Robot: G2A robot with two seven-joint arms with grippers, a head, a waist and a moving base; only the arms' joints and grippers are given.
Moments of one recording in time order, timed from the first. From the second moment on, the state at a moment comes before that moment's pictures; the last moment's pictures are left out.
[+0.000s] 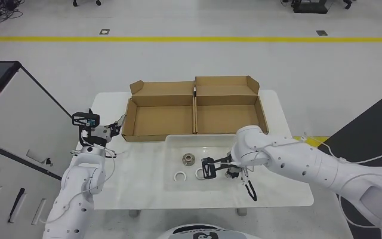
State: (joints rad) left arm 1.73 -1.15 -1.60 -1.80 1.33 0.00 0.00; right arm -0.61 -0.86 0.17 -1.78 -0.67 -0.56 1.26
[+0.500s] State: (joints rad) left arm 1.73 -1.15 -1.60 -1.80 1.33 0.00 0.00; right arm -0.63 -0.88 0.17 -1.76 -0.68 -0.56 1.26
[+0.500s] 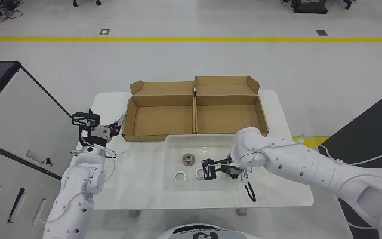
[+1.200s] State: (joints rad) left arm 1.73 -1.15 -1.60 -1.80 1.33 0.00 0.00; right arm -0.53 -0.75 0.47 -1.83 -0.26 -0.52 1.21
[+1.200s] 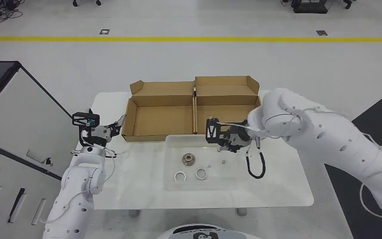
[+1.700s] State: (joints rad) left arm 1.73 -1.15 -1.60 -1.80 1.33 0.00 0.00; right arm -0.69 -0.69 0.69 -1.69 0.40 -0.77 0.90
